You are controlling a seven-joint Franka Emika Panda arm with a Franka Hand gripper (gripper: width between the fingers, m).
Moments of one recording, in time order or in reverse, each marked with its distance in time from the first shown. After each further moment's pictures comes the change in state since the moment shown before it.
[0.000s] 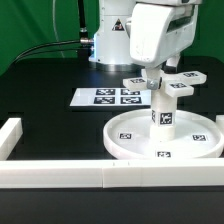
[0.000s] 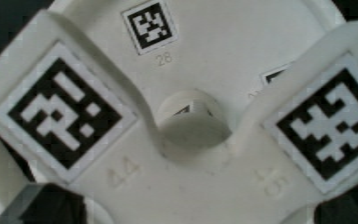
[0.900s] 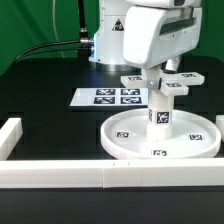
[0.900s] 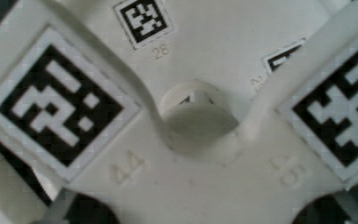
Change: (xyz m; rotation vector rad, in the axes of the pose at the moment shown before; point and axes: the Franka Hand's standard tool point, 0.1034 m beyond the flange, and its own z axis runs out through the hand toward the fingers) arm 0.000 0.000 0.002 0.008 0.009 0.241
